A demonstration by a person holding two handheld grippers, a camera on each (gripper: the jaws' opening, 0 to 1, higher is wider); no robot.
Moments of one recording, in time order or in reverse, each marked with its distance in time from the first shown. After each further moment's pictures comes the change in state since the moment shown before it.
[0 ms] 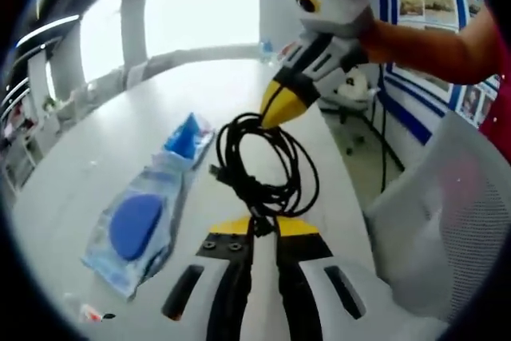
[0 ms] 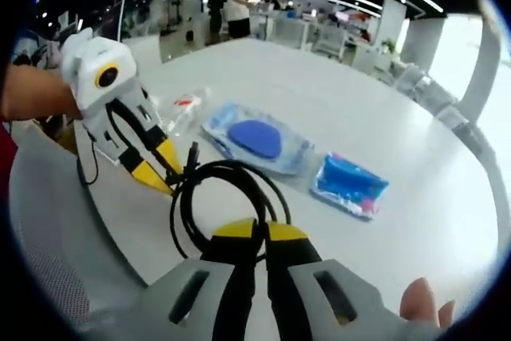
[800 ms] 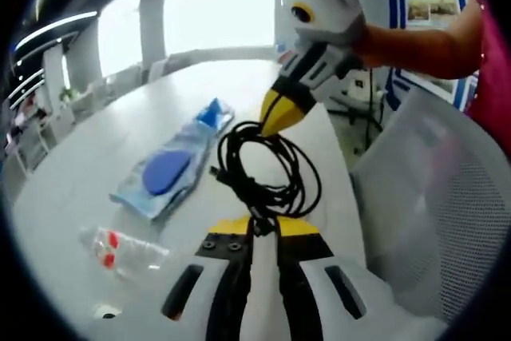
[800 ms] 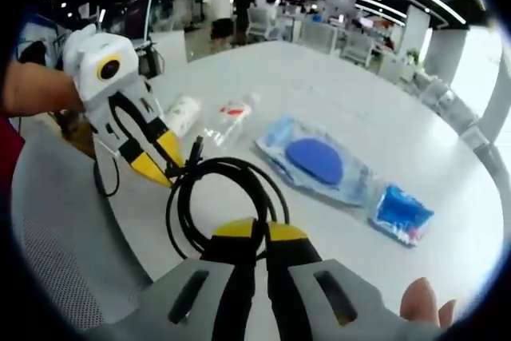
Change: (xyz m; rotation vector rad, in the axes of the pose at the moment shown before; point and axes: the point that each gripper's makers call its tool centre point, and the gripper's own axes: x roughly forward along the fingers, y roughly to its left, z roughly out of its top) left arm -0.090 -0.003 -0.053 -0.027 -0.018 0.068; right arm 0.035 0.090 0.038 -0.075 -0.012 0.100
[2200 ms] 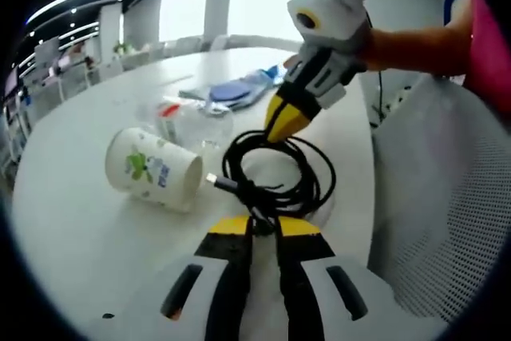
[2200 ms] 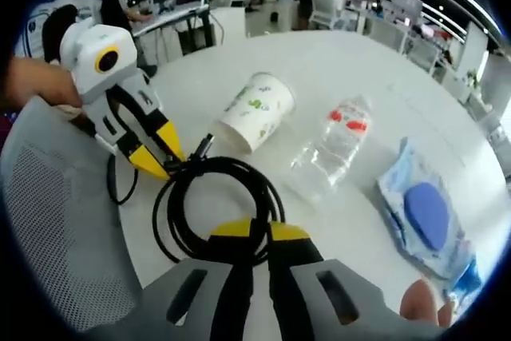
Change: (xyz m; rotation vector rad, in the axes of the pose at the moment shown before) left arm -0.097 0.009 -0.129 -0.251 0.016 0.225; right arm 0.115 0.121 0.035 -0.181 0.064 0.266
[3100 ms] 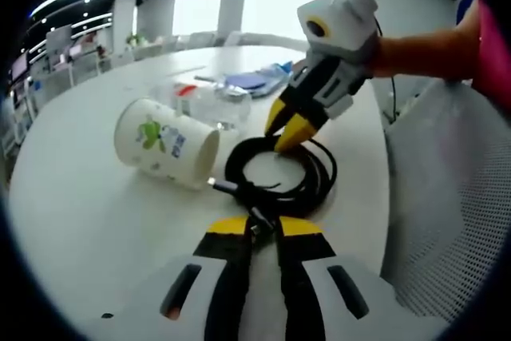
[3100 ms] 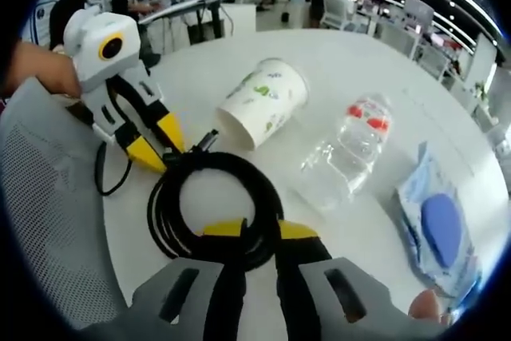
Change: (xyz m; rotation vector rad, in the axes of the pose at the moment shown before) left arm 0.003 0.017 -0.024 -0.074 0.003 0.052; right arm 0.037 0.001 -0.001 -0.048 0.001 0.030
